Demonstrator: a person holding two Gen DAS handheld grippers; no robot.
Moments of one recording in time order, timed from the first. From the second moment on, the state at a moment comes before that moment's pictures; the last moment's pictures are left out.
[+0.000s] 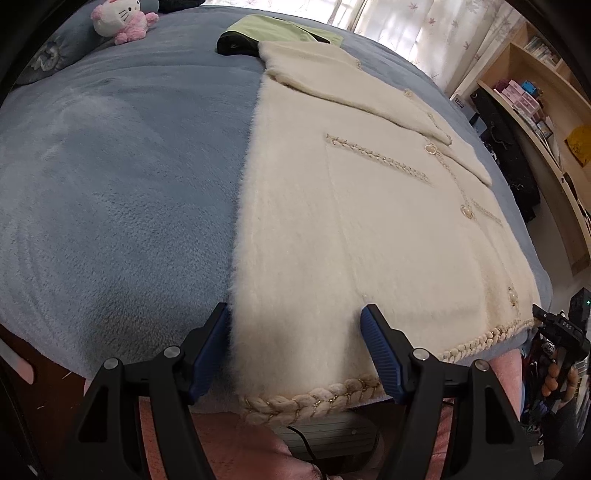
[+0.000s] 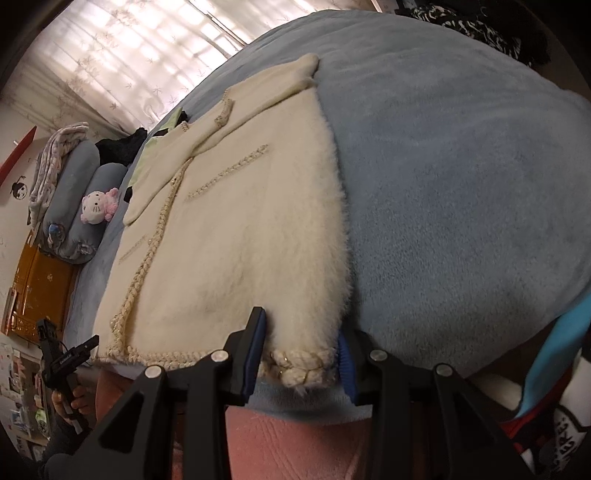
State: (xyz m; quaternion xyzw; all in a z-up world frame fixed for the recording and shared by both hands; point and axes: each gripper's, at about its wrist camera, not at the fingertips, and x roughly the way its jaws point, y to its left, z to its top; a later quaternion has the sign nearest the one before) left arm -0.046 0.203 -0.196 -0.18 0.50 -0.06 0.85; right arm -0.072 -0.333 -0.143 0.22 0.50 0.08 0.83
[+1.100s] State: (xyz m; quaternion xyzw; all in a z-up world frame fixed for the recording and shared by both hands) left arm -0.107 0.204 -0.055 -0.32 0.39 -0.07 0.86; right arm -0.128 -0.307 0.021 0.18 0.35 0.07 0.92
